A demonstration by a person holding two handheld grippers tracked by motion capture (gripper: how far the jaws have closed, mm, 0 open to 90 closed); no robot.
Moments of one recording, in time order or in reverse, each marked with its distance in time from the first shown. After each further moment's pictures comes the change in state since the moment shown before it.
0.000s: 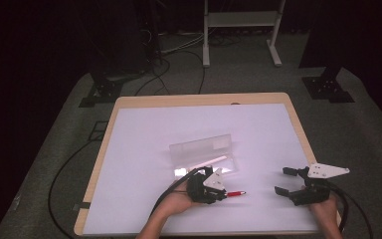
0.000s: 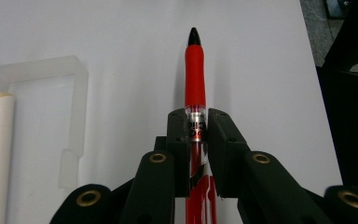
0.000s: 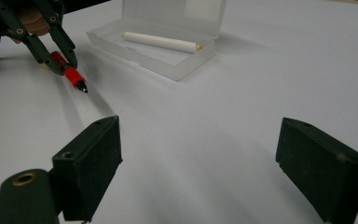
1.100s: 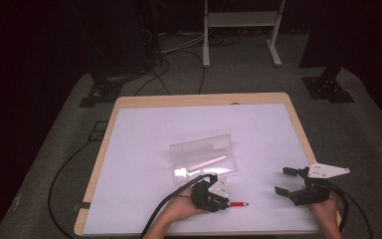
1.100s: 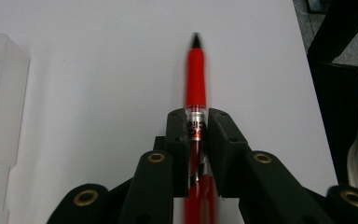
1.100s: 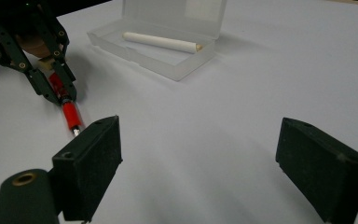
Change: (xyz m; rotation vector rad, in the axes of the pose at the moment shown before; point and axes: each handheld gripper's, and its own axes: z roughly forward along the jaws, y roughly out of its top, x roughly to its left) left arm -0.011 -0.007 0.027 0.033 -0.075 0.002; right arm 0.000 0.000 0.000 -0.001 0.001 -0.002
